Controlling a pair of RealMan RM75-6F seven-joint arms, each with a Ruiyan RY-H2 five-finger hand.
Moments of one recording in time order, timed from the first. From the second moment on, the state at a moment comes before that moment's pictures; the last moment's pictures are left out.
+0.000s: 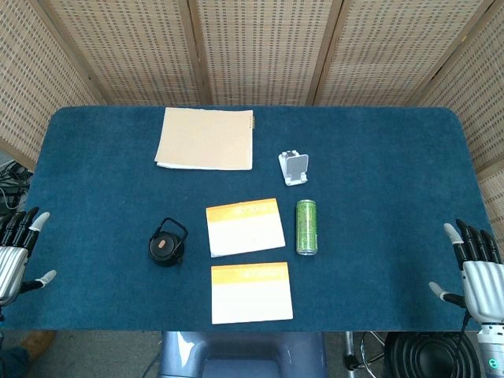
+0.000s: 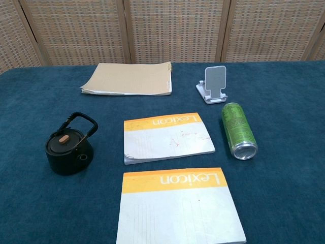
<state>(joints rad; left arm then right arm) -0.14 -1.05 0.01 -1.68 1.51 1.48 0.16 0.05 -1.04 0.08 -1.74 -1.48 1.52 -0.09</state>
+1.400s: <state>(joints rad) -0.86 -1.20 -0.10 -1.70 1.04 0.56 0.20 0.06 -1.01 0.08 -1.74 -1.47 1.48 -0.02</state>
